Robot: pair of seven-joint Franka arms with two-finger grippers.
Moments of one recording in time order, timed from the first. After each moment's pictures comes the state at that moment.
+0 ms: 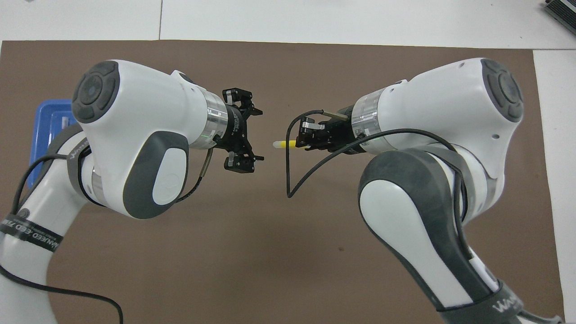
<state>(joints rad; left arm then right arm) -0.27 0.19 -0.25 -1.67 -0.37 2.11 -1.89 0.25 0.17 0.17 -1.64 0.50 2.03 0.44</state>
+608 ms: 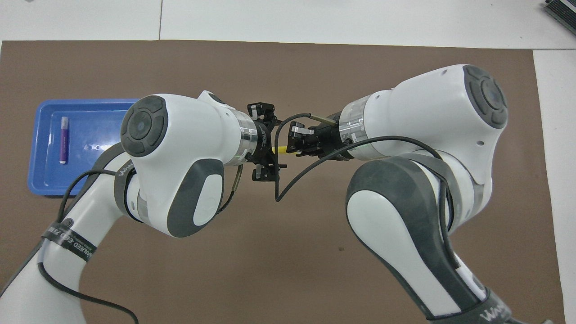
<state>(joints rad) -0.35 0.19 -0.25 -1.76 -0.37 2.27 -1.94 0.28 0.17 0.17 -1.65 0.50 2.03 0.51</state>
